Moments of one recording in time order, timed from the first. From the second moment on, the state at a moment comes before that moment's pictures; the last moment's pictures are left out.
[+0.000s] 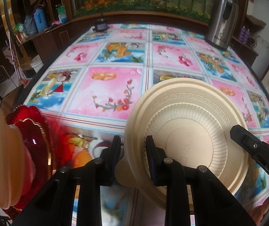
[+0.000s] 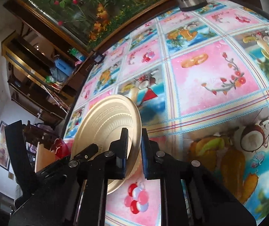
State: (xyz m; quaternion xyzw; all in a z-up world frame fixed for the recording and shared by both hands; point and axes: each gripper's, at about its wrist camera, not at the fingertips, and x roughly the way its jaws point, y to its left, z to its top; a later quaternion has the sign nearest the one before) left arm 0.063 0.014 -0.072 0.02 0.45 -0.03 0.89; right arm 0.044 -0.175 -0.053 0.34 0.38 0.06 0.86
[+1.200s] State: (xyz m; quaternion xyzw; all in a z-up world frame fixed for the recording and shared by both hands) left arm -0.011 0.226 -0.027 -0.05 0.41 0.14 0.90; right arm 0.074 0.071 0.007 0.17 0.41 0.23 0.87
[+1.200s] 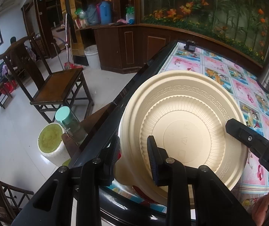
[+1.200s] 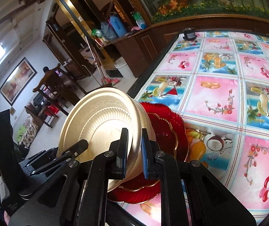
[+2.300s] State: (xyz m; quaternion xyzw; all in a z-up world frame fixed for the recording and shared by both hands) left arm -0.023 0.234 -0.009 -0.01 0.37 0.20 0.91; right arm 0.080 0.034 0.000 0.22 0.39 0.23 0.86
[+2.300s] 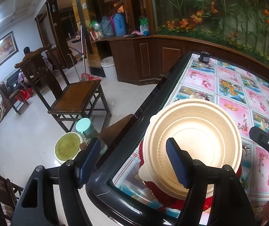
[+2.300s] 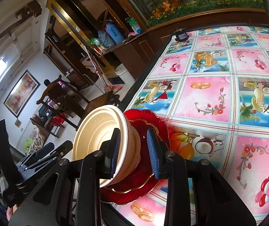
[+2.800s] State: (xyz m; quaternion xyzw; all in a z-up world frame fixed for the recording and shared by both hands) left arm -0.024 0.227 -0.013 0.00 0.37 0.20 0.91; right arm 0.078 0.025 -0.007 0.24 0.39 0.25 0.85
